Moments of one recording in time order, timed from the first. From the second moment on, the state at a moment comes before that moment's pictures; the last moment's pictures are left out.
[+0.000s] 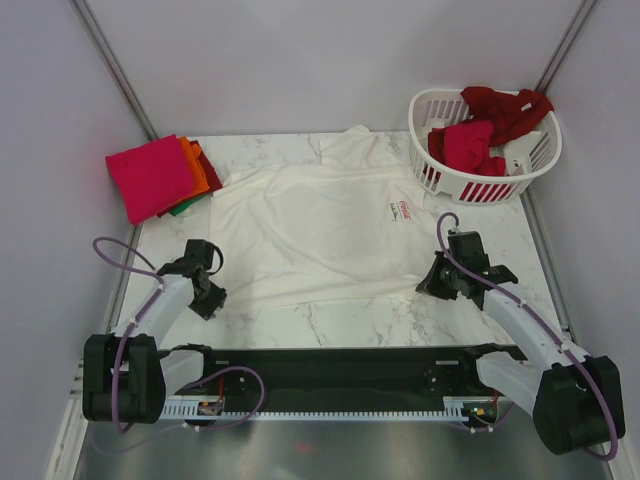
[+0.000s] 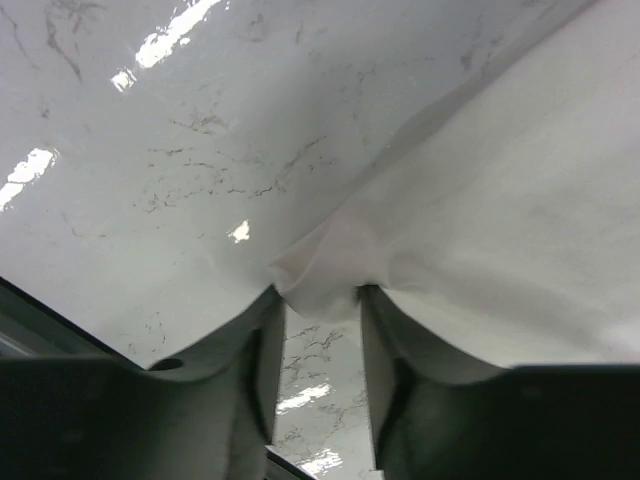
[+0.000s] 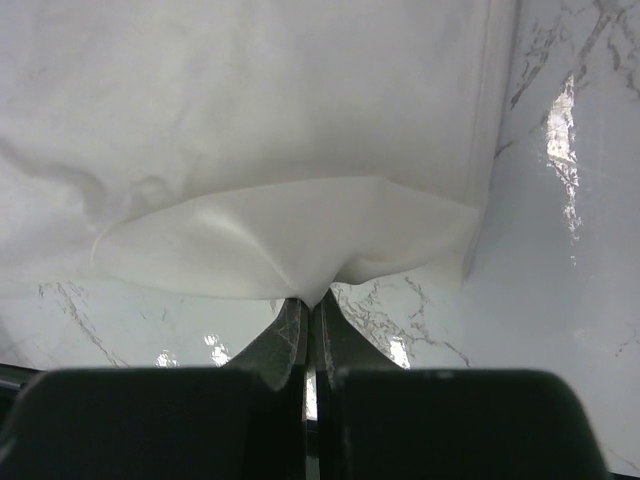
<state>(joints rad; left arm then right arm) -0.04 1.13 0.53 -0.76 -0.24 -1.00 0.21 1.01 0.55 -0.53 -0.15 0.61</state>
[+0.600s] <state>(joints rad) -0.04 0.94 0.58 -0.75 -0.12 -0.95 0.18 0.88 0.62 -0.64 -0.19 0.60</state>
